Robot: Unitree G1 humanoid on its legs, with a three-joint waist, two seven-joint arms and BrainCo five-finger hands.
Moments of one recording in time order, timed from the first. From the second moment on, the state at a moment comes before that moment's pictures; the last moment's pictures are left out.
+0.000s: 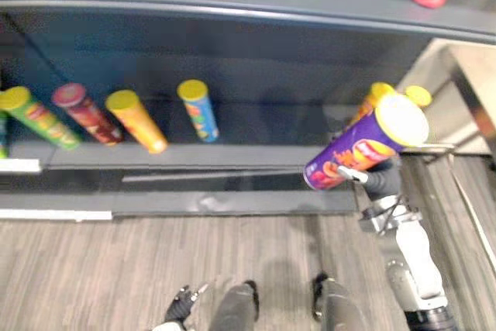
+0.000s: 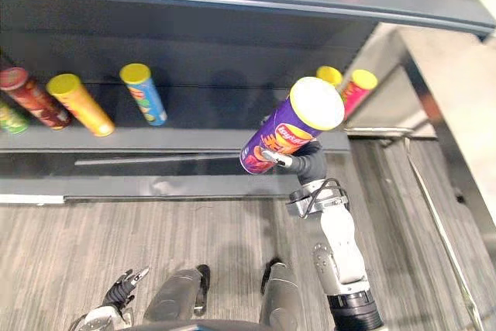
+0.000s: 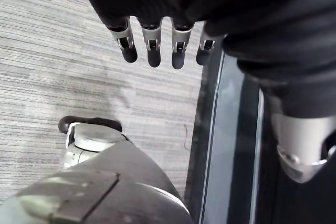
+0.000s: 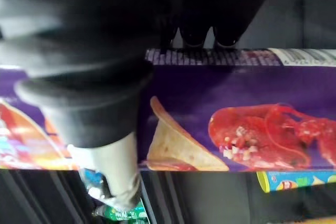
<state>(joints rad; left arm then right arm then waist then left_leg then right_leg) 0.14 0.18 0.14 0.94 -0.16 -0.13 -0.05 -0.01 -0.22 0.09 -0.26 0.49 -0.19 0.17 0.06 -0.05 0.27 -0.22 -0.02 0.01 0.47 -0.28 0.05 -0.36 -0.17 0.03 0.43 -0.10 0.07</state>
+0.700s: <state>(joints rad) 0.14 0.13 0.17 0.99 -0.14 -0.13 -0.05 0.07 -0.14 0.09 -0.30 0.55 -0.19 0.18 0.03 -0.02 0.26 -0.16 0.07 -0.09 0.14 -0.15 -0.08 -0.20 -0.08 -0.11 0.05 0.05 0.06</state>
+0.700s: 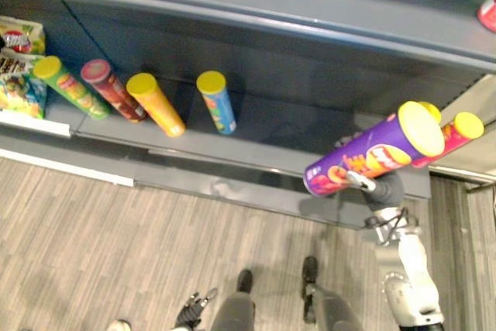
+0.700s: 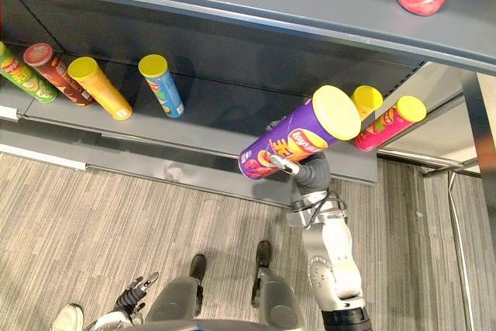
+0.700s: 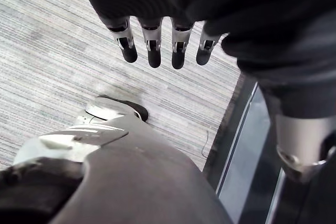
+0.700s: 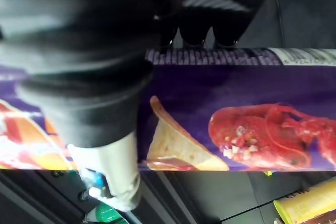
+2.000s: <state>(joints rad) -0.04 0.09 -0.05 0.72 -0.16 -0.19 0.15 -0.81 -0.20 -0.20 0.52 0.04 -0.13 -0.43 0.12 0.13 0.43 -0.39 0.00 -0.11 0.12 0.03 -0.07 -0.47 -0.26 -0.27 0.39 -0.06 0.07</state>
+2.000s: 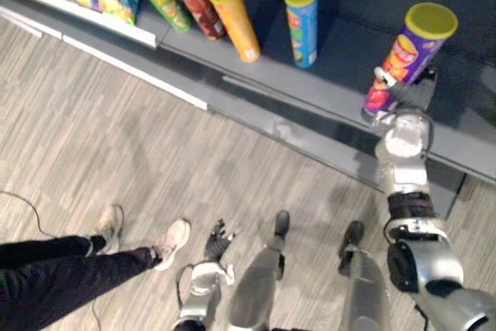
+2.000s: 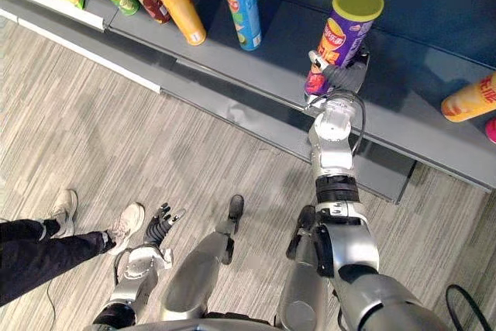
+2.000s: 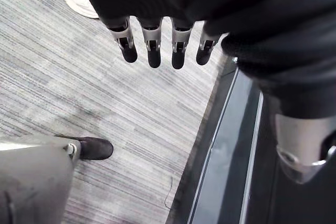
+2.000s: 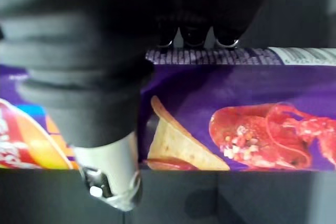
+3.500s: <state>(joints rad) -0.05 0.00 -0.08 0.58 -0.31 -0.19 0.17 -1.00 -0.33 -0.25 0.53 0.05 -0.12 -0.51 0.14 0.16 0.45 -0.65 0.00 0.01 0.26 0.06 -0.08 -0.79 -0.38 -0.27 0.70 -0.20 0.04</state>
